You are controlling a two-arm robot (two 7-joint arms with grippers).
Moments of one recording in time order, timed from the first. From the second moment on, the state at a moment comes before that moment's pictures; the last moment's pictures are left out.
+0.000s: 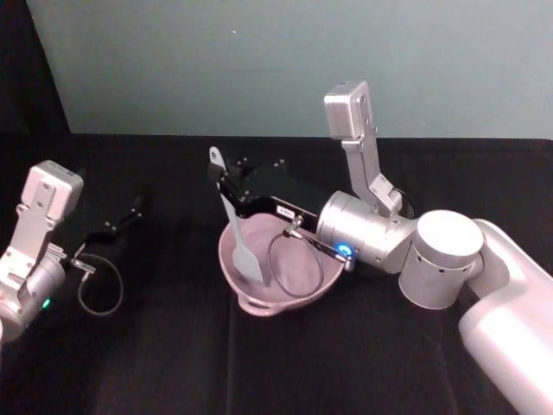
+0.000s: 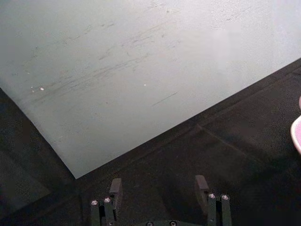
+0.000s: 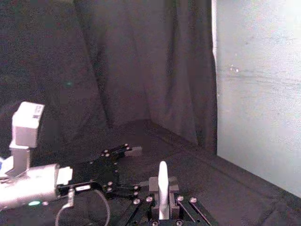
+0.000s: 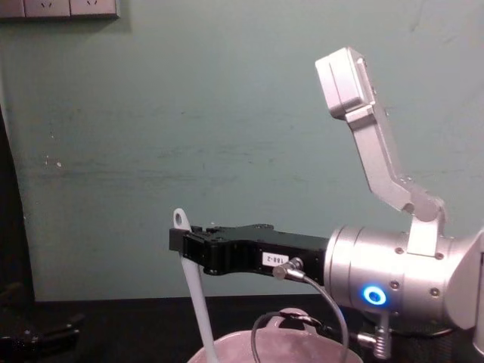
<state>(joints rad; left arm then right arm) -0.20 0.60 0.45 -1.41 -0.25 -0.12 0.03 0.49 0.23 -0.58 -1.30 0.47 0.05 0.53</state>
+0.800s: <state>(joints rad) -0.20 0.60 0.45 -1.41 -0.25 -0.12 0.03 0.54 0.22 -0.51 -1.19 0.46 0.01 0.49</state>
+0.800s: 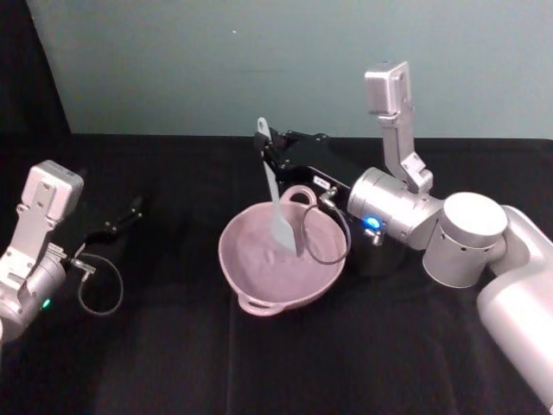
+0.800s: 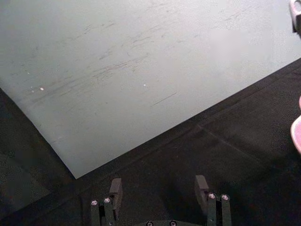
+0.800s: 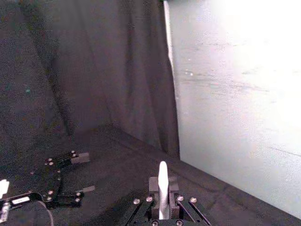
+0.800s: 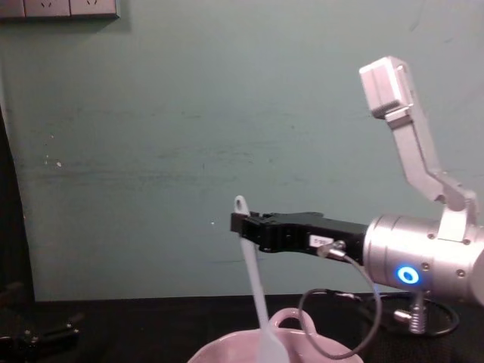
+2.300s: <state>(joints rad) -0.20 0.60 0.45 -1.41 -0.25 -0.12 0.03 0.56 0.18 -0.57 -1.19 0.46 0.04 0.51</state>
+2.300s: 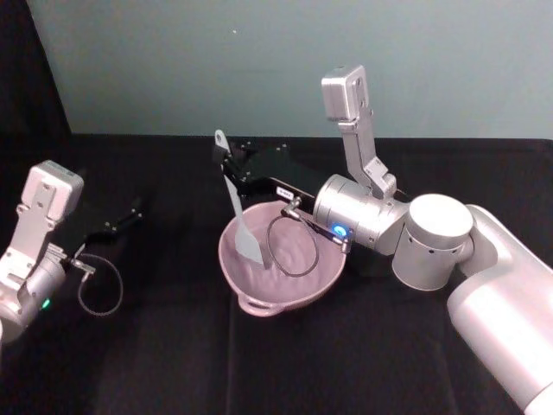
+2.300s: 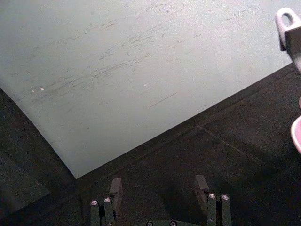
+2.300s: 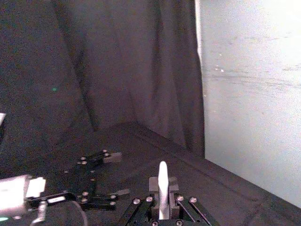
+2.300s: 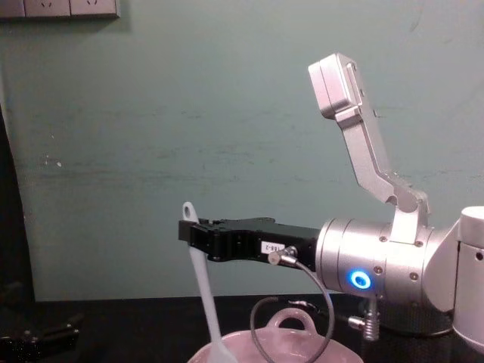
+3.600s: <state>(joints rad) -0.20 0.60 0.45 -1.41 -0.25 -0.12 0.03 0.41 0.30 -0.50 -1.39 0.46 0.06 0.48</state>
